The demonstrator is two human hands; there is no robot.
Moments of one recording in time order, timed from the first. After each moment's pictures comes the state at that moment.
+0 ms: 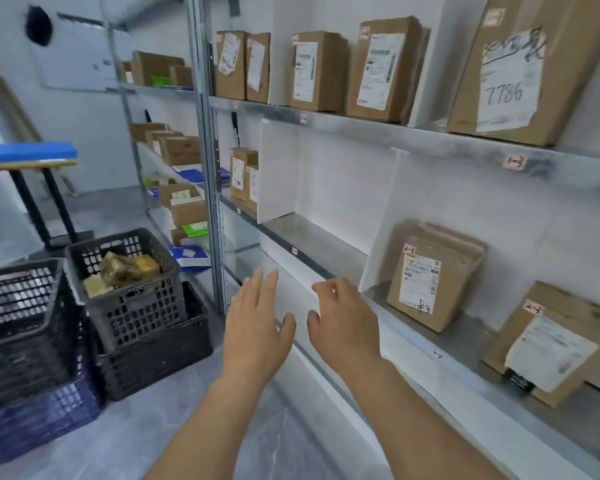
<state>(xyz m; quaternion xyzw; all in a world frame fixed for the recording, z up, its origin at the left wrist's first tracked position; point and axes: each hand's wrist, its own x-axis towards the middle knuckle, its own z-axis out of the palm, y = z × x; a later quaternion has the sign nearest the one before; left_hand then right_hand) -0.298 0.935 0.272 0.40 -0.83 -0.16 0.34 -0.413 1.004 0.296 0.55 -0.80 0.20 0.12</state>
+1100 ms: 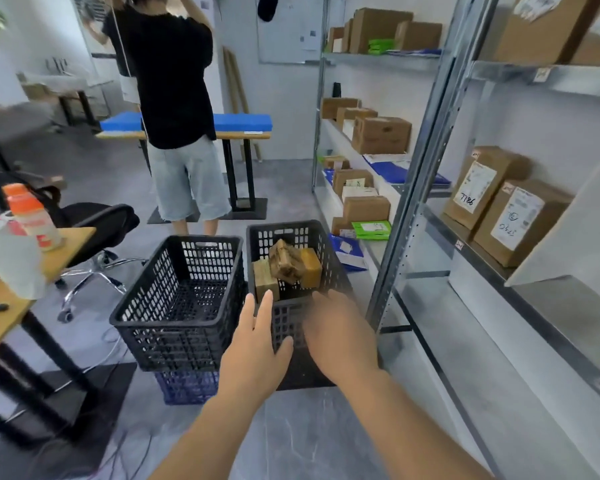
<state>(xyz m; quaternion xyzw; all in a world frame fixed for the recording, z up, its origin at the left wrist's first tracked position) -0.084 0.565 0.201 0.68 -0.67 -0.18 0.25 -0.223 0.549 0.224 0.74 -0.65 0.14 -0.06</state>
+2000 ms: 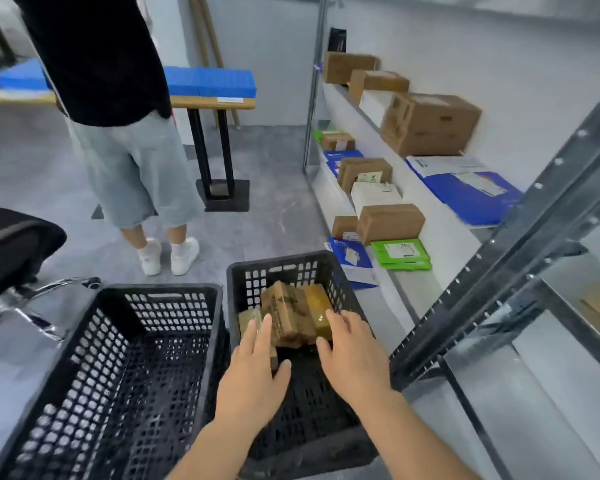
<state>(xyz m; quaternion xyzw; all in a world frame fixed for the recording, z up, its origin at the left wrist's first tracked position) -0.030 0.127 0.118 0.67 -0.67 -0.27 0.16 -0.188 0.114 0.151 0.69 -0.71 0.07 -0.11</state>
